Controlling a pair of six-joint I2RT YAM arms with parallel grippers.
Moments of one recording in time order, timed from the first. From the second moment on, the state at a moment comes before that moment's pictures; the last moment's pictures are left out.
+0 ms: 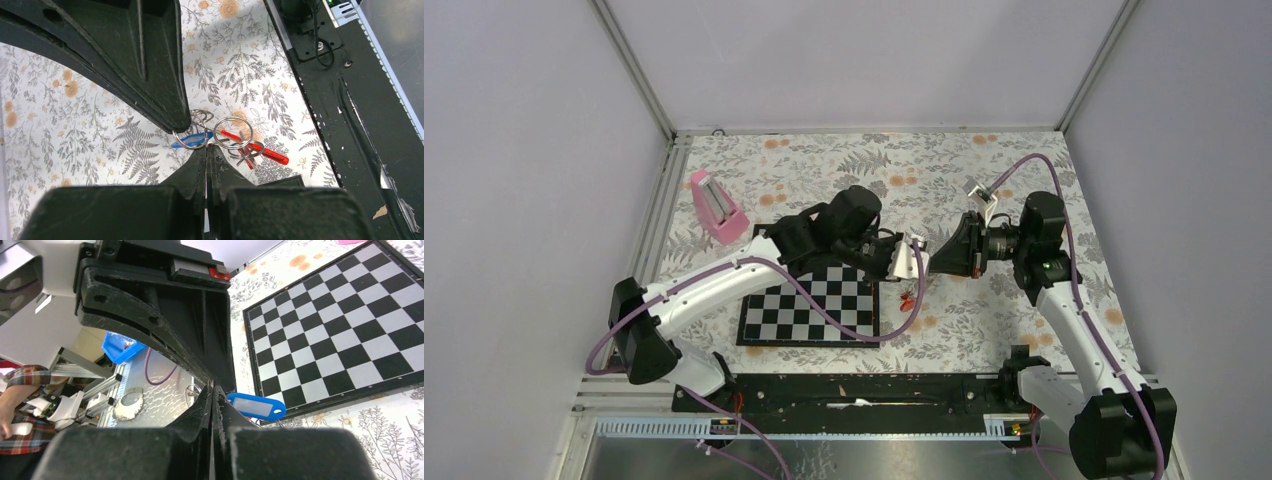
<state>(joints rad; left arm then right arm) -1.00 1.47 1.38 -0.53 0.62 0.71 0.11 0.98 0.69 0.08 -1.46 0.41</state>
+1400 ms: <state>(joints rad) -1.14 1.51 1.33 -0.36 0.07 0.57 0.06 1.02 0.72 -0.06 -1.24 0.35</state>
